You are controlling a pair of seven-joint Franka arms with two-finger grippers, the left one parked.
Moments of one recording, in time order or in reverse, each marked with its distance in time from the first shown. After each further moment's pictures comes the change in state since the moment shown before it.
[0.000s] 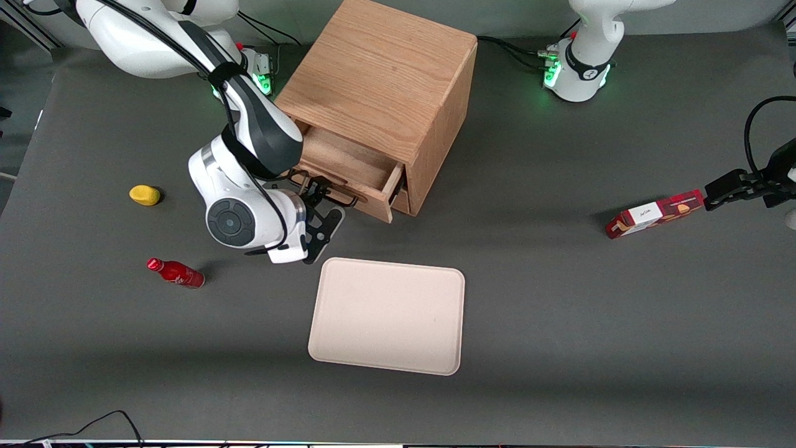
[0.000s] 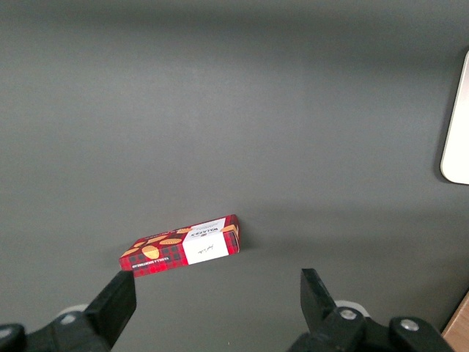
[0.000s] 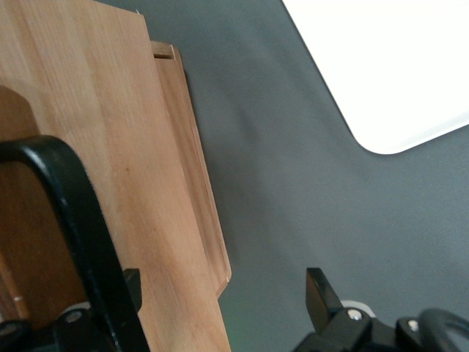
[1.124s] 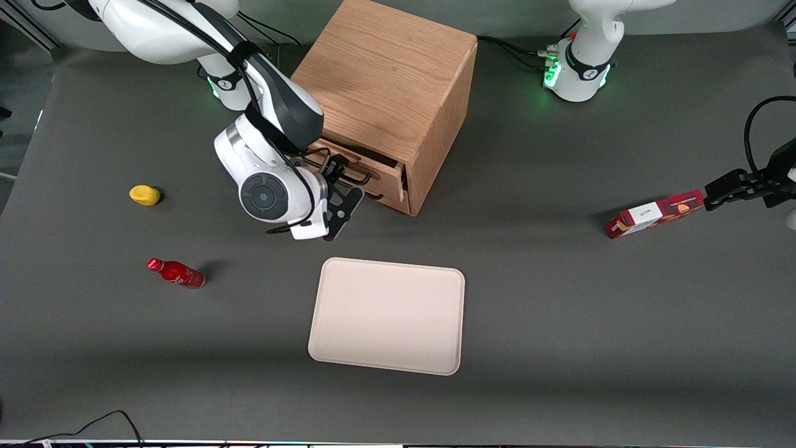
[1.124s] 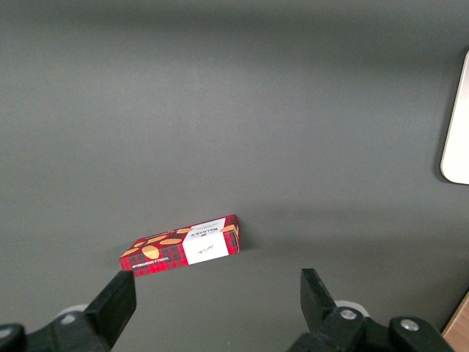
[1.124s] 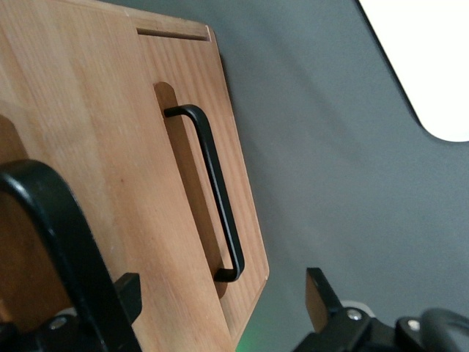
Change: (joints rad) arm 0.000 -0.039 0.080 -0.086 0.000 0.019 0.100
